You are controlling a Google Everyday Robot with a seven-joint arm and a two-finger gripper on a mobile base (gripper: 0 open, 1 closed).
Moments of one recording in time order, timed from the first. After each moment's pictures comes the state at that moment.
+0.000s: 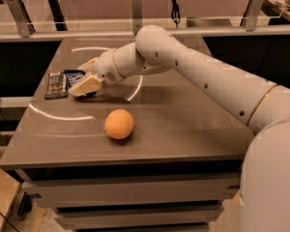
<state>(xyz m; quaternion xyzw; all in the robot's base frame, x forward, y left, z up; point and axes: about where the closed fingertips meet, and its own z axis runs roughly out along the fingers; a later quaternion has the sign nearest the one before) 0.656 0.188 0.849 -0.60 0.60 0.31 0.43</state>
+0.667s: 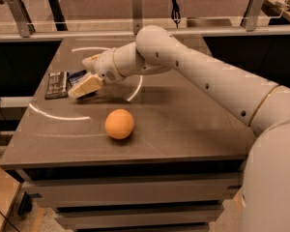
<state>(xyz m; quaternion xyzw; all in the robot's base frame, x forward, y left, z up) 0.660 0.187 0.852 -0.59 0.60 0.31 0.44</state>
